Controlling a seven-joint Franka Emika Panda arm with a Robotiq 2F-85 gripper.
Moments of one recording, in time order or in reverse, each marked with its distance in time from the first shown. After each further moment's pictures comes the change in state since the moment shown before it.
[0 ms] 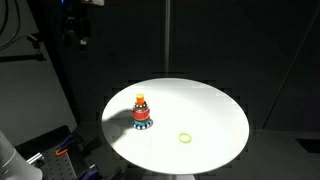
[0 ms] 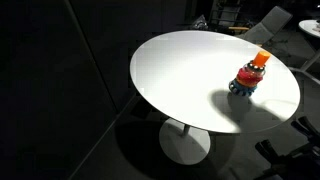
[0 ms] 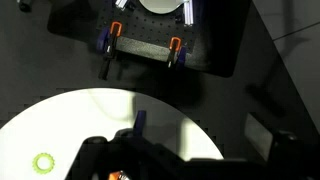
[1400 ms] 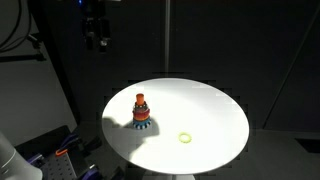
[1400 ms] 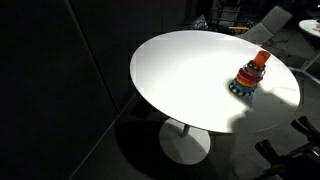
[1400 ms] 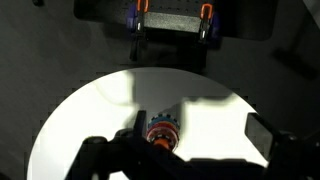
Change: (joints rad) arm -0.093 0.028 -0.058 0.001 -0.099 0.138 0.000
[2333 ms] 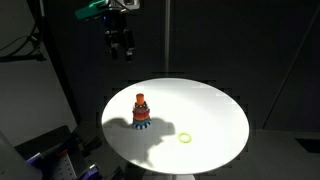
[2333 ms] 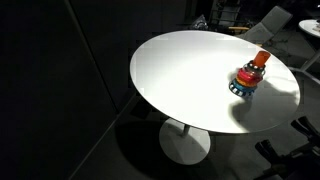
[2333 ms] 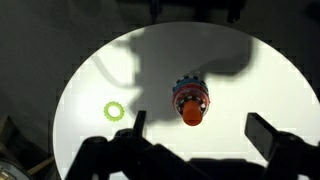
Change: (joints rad) arm -0.042 0.097 -0.030 -0.044 -0.073 0.298 0.000
